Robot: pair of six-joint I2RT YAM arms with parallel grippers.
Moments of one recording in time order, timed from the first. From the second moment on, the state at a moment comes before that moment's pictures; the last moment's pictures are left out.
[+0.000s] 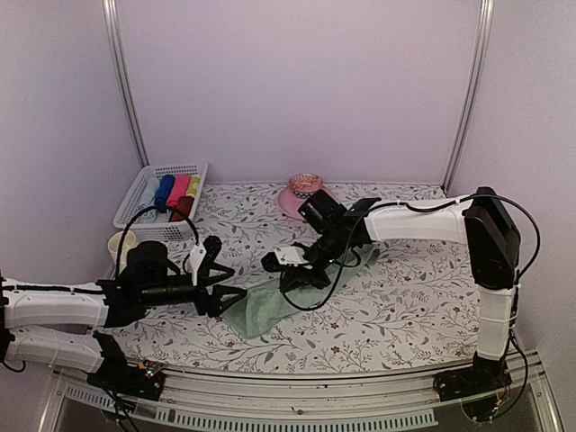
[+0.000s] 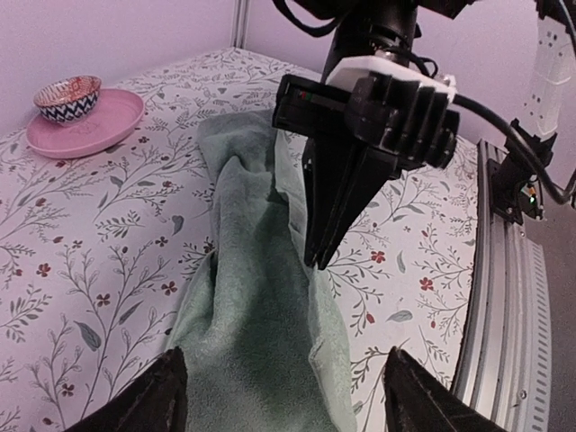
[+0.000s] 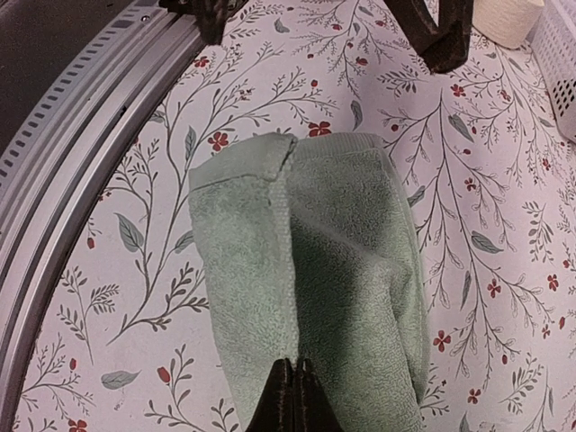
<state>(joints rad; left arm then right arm) -0.79 1.03 0.32 0.38 0.28 -0.08 0.89 2.02 1.52 -0.55 -0.63 -0.93</state>
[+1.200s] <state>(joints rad) -0.73 1.31 0.41 0.43 0.55 -0.10 0.90 2.02 1.52 -0.56 -0.61 -0.93</state>
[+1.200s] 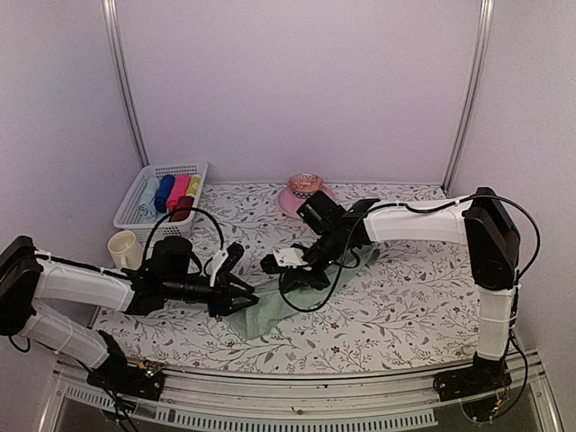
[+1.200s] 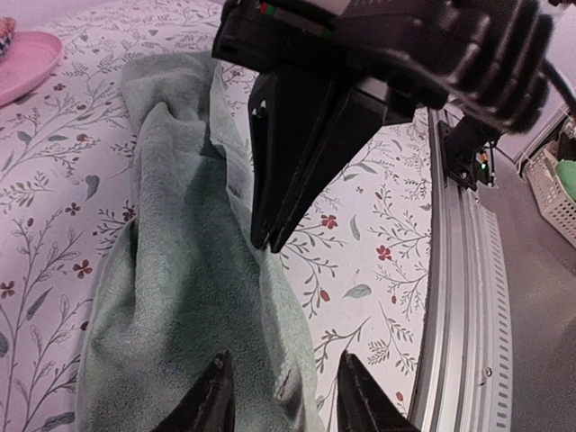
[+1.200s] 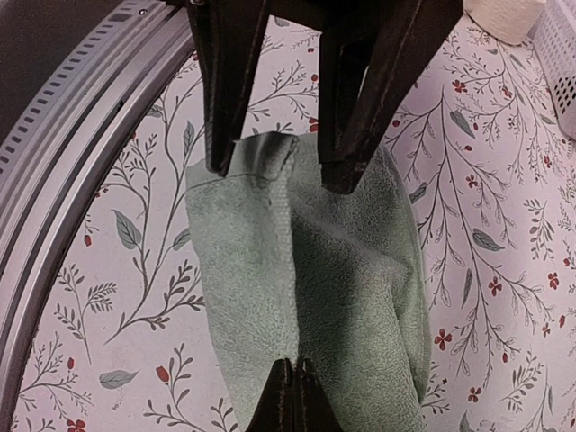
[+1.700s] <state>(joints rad) -0.73 1.34 0.42 0.43 0.57 -0.12 0.90 2.03 1.52 -0.56 -0.60 -0.93</state>
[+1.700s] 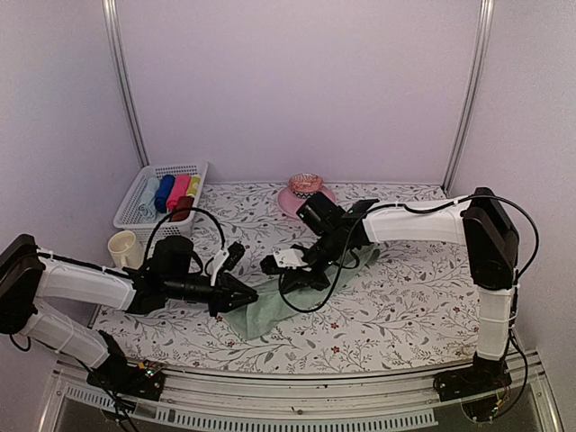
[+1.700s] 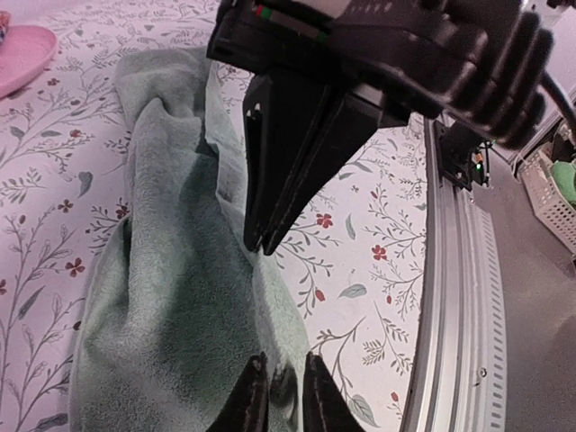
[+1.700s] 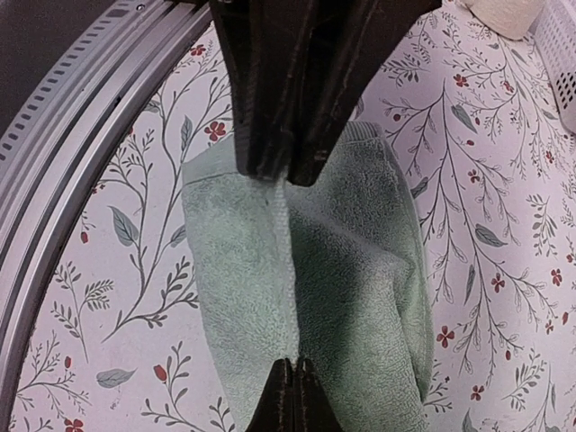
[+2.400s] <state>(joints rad) -0.73 1.33 0.44 0.38 0.57 -0.14 0.90 2.03 1.53 -0.56 -0.58 -0.93</state>
